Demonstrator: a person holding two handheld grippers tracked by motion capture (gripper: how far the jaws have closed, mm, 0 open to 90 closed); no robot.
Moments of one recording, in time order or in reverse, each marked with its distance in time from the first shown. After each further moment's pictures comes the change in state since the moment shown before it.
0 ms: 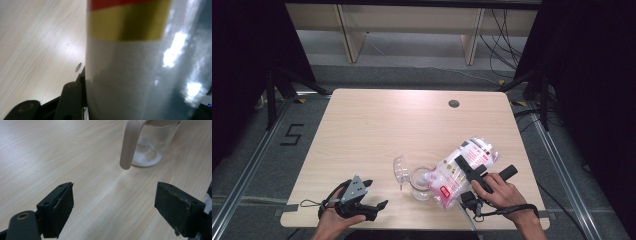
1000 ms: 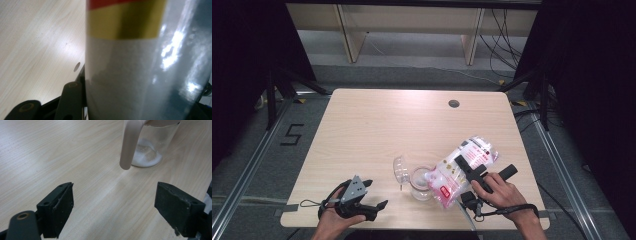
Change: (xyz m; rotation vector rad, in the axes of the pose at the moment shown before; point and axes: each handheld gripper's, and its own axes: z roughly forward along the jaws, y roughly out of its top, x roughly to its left) left arm -0.003 0.000 0.000 -0.013 -0.006 -0.039; right arm -0.001 0.000 0.001 -0.007 -0.011 -0.028
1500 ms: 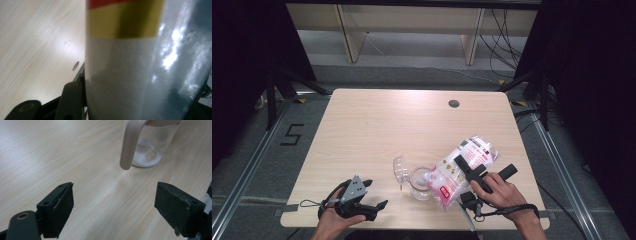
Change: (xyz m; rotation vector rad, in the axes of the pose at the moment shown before) left arm 0.001 0.000 -0.001 0.006 0.000 0.008; right arm -0.003 0.001 -0.001 0.004 0.001 -0.025
